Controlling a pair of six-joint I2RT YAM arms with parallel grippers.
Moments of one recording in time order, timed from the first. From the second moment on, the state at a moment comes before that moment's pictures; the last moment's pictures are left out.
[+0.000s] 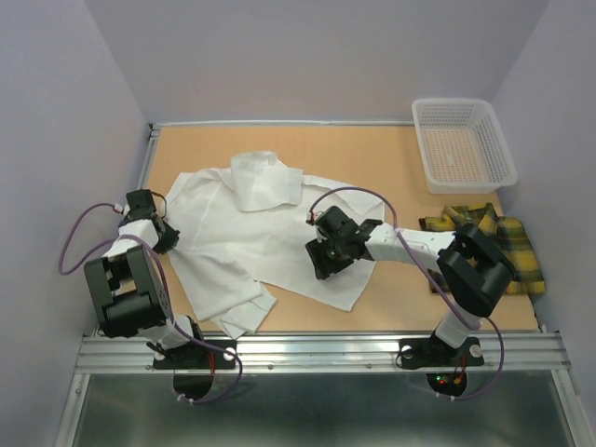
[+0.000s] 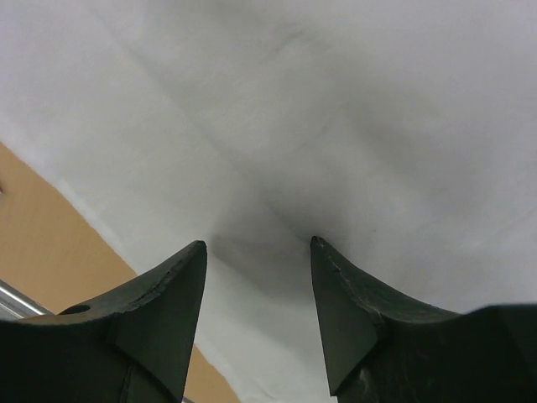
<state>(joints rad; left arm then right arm) 0.29 1.54 0.83 -0.36 -0.09 -0.50 0.83 1.69 0.99 -0.39 -0.07 0.30</state>
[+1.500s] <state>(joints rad) -0.16 1.74 1.06 -0.21 0.07 -0.58 0.56 1.51 0.98 -0.39 -0.04 0.41</state>
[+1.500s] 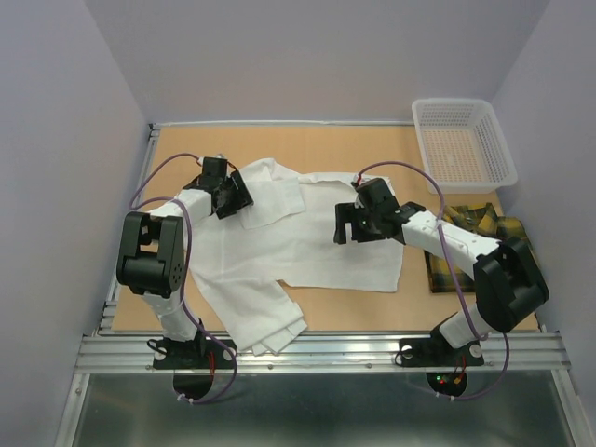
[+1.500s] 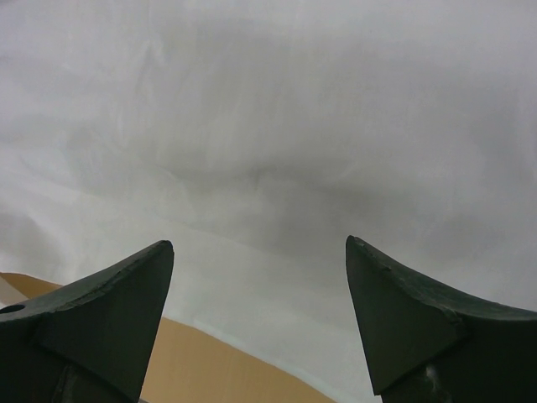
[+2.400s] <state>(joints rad) -0.19 1.79 1.23 -0.25 0.01 -0.52 0.56 1.58 0.89 -0.27 -0.11 0.44</state>
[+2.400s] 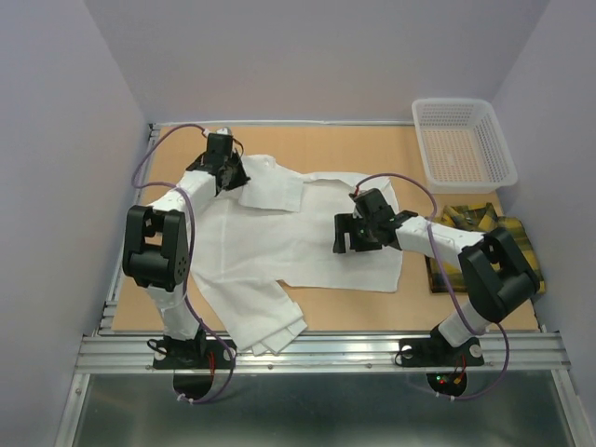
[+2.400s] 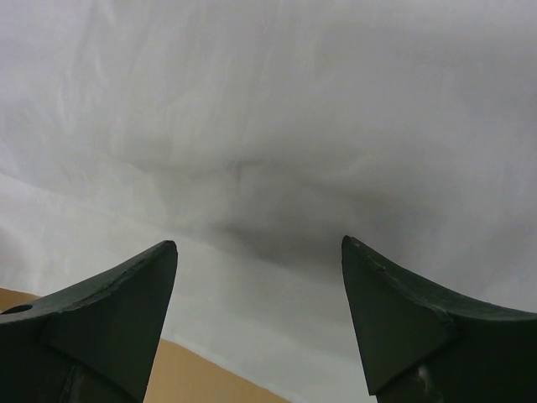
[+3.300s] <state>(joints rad) -0.28 2.27 2.00 0.13 -0.21 0.21 0.55 1.57 0.83 -0.23 -0.24 0.46</state>
